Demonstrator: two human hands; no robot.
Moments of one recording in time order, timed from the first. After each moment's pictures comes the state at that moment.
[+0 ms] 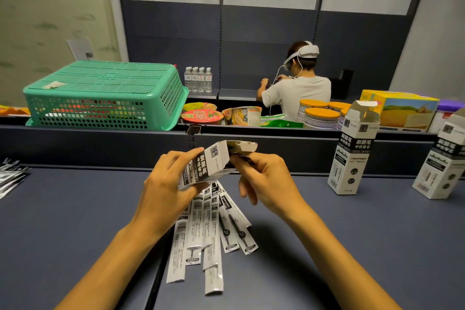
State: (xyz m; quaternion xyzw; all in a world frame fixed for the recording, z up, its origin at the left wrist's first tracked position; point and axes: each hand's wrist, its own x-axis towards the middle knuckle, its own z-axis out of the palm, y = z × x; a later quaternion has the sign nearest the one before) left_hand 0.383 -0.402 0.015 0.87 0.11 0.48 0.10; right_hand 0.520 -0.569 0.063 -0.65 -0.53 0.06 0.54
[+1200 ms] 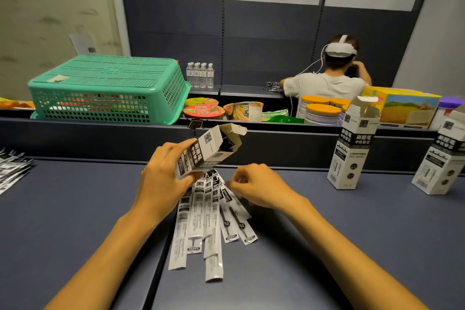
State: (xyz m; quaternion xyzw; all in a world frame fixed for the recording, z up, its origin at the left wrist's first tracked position) left_hand 0.382 -0.397 0.019 0.86 0.15 0.48 0.11; right_hand 0.543 -0.546 0.038 -0.82 -0.52 0.06 0.22
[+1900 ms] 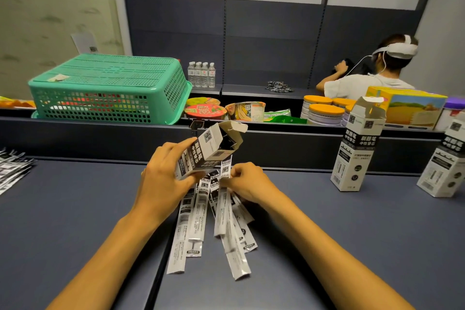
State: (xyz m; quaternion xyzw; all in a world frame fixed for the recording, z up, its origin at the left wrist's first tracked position) left_hand 0.382 -0.396 0.020 0.86 0.15 0.48 0.11; right_hand 0.539 -0.516 0.031 -0.82 -0.43 0.15 0.34
